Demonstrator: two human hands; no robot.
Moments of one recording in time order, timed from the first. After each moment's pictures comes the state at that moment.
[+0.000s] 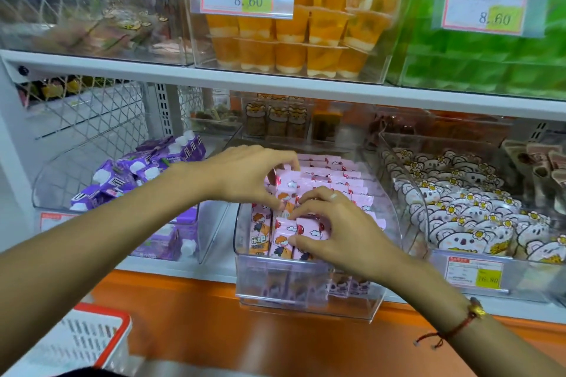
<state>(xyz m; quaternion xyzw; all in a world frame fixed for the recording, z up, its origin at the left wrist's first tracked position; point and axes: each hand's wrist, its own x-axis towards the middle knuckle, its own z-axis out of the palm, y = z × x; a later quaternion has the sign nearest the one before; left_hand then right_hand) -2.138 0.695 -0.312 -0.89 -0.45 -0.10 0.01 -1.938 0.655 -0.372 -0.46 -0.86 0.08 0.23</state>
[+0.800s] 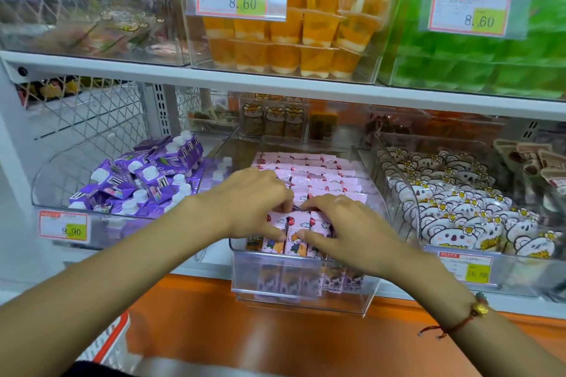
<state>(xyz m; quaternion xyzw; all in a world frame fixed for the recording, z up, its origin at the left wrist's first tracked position) -2.119 0.670 -0.336 -0.90 -0.42 -0.02 0.11 -1.924 0.650 -0.366 -0.49 -0.86 0.02 0.15</state>
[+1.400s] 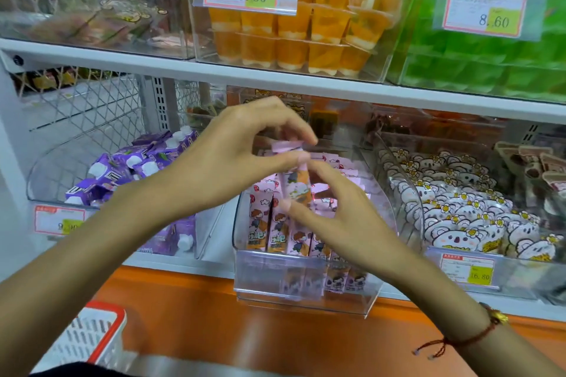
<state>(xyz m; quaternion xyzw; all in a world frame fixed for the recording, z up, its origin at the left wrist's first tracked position) -2.139 0.635 -0.285 -0.84 -0.33 -0.42 -0.11 -1.953 0.631 -0.343 -0.42 -0.80 0.23 0.36</state>
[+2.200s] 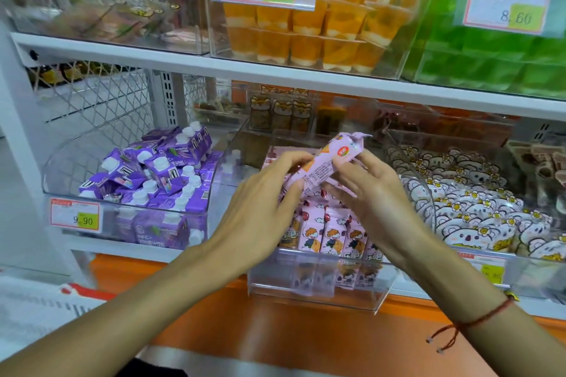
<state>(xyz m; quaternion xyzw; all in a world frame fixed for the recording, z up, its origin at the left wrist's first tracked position) -2.116 0.624 -0.356 -0.76 -0.45 -0.44 -0.13 -1.955 0.636 -0.329 -0.36 -0.54 0.53 0.55</state>
